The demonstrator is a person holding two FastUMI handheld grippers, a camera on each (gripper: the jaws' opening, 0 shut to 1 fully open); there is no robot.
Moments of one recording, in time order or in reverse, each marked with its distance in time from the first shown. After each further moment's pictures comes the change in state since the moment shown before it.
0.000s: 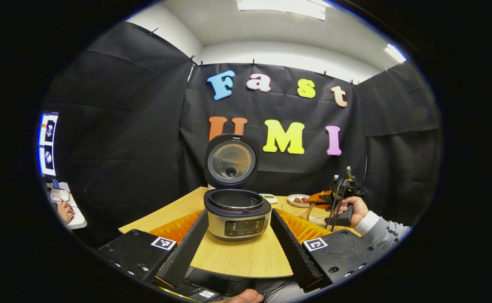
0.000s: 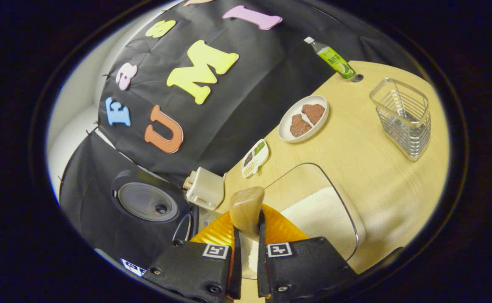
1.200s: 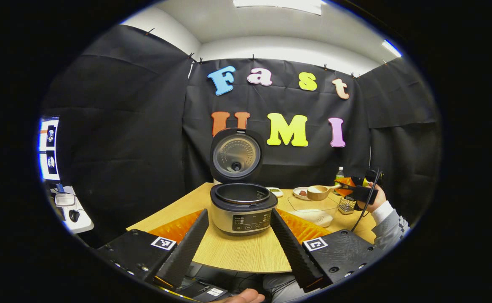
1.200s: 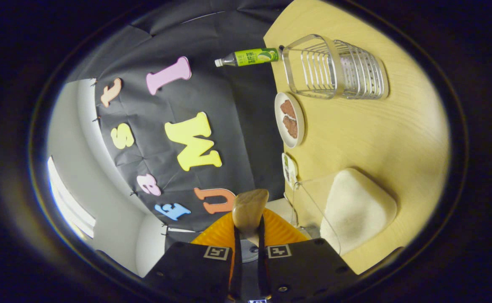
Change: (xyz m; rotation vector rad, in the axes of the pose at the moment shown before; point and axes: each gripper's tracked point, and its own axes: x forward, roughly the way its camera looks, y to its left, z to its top) left arm -0.006 0.010 -0.009 0.037 0.035 0.016; right arm -0.065 0.004 0.077 0.704 -0.112 0.379
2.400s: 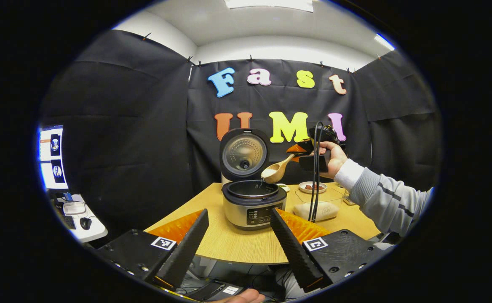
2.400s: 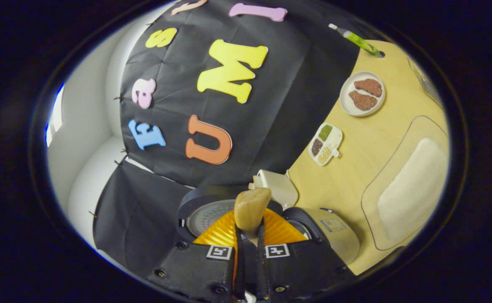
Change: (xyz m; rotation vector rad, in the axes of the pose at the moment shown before) left arm -0.030 0.030 -0.007 0.047 0.006 0.013; right arm 0.143 0.049 -0.217 -0.653 0.136 -0.174
